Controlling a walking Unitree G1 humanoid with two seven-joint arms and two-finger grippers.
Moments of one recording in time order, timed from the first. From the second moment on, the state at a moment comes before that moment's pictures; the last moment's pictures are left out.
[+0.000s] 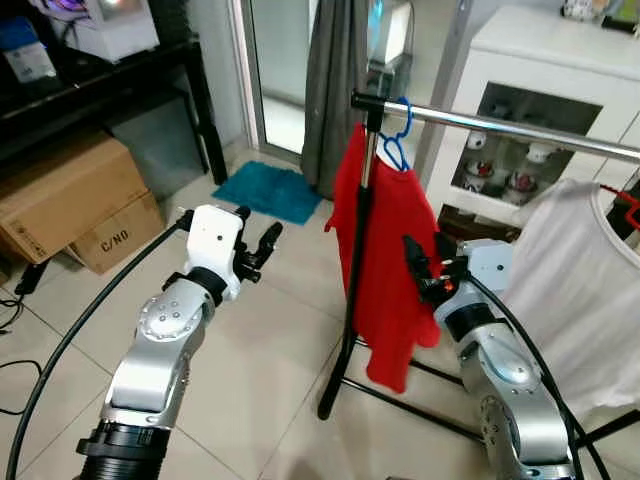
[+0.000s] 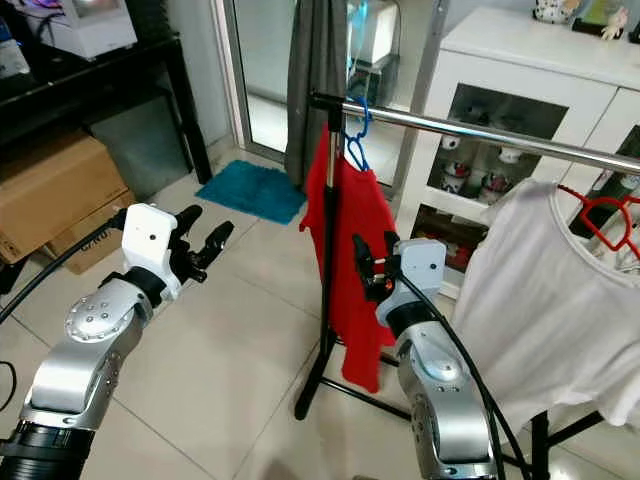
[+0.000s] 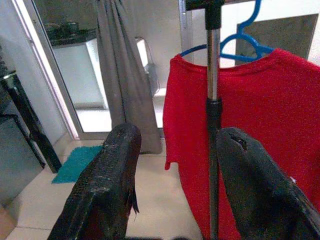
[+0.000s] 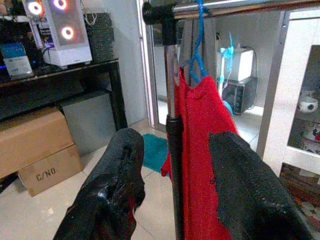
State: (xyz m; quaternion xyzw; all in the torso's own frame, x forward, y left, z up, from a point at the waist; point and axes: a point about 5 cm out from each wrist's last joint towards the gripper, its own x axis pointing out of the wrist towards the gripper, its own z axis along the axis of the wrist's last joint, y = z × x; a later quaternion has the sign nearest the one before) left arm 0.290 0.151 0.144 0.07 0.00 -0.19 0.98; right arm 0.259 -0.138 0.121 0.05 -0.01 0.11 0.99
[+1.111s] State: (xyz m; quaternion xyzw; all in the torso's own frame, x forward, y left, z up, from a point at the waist) left arm 0.289 0.151 0.139 0.08 0.00 -0.18 0.98; right arm 0.264 -0.141 0.128 0.04 -0.03 0.09 0.99
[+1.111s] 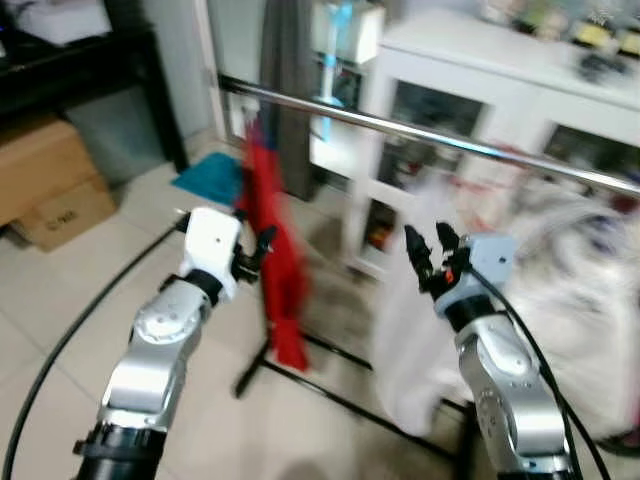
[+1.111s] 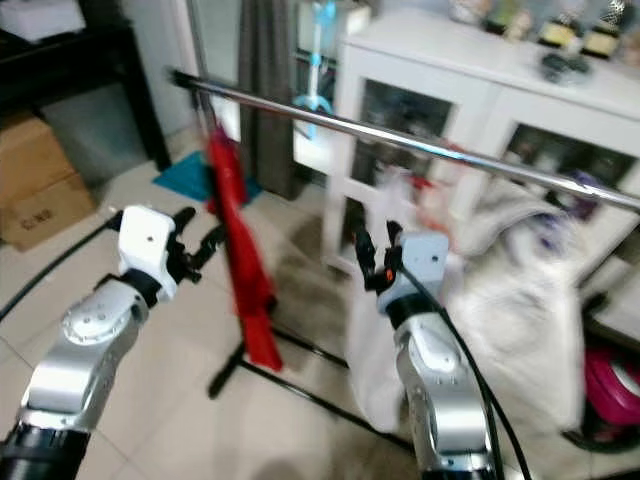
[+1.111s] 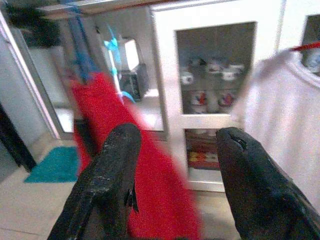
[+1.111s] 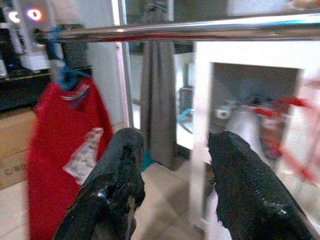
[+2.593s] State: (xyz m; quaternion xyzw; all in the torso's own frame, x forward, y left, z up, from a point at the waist) left arm 0.264 0.153 0.132 0.10 0.06 -0.36 0.93; right arm 0.283 -0.116 0.155 0.03 0.00 0.19 0.98
